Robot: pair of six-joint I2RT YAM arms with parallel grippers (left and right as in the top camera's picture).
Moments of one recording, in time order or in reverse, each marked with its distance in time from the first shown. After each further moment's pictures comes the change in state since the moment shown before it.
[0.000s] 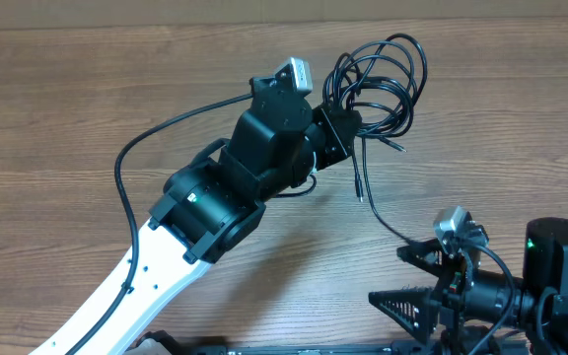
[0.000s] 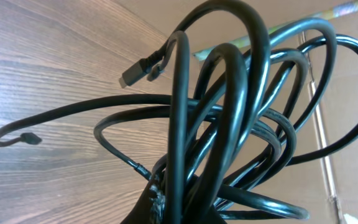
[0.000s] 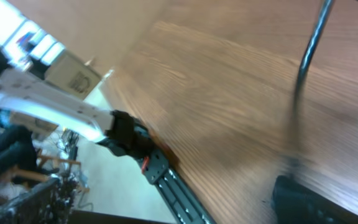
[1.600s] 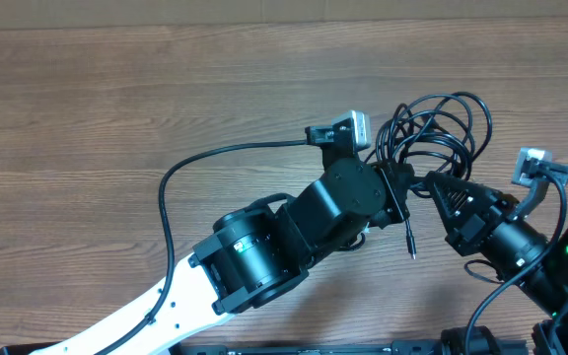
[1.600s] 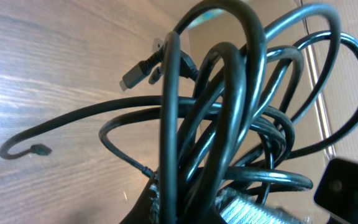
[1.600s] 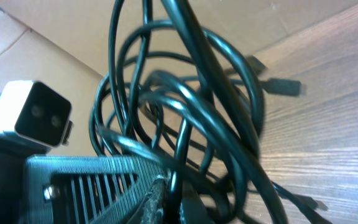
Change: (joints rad) left arm -0.307 0.003 0.000 -0.003 -0.225 -0.090; right arm 0.000 -0.014 0.003 0.558 0.433 0.802
